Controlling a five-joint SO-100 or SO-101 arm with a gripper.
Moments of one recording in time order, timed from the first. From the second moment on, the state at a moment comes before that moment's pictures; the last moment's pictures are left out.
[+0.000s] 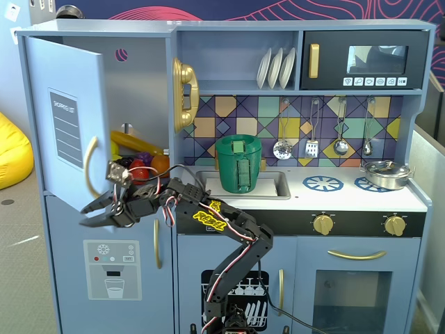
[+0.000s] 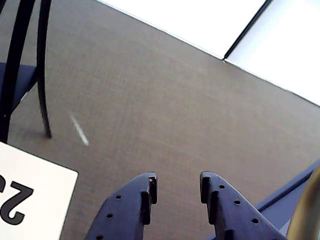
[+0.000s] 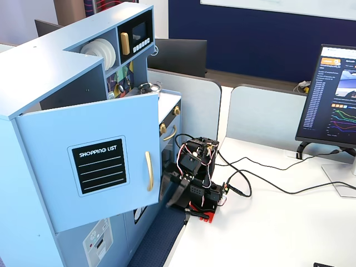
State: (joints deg) arm -82.0 127.7 99.8 40.0 -122.3
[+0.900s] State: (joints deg) arm -43.2 125.2 99.5 31.7 -125.8
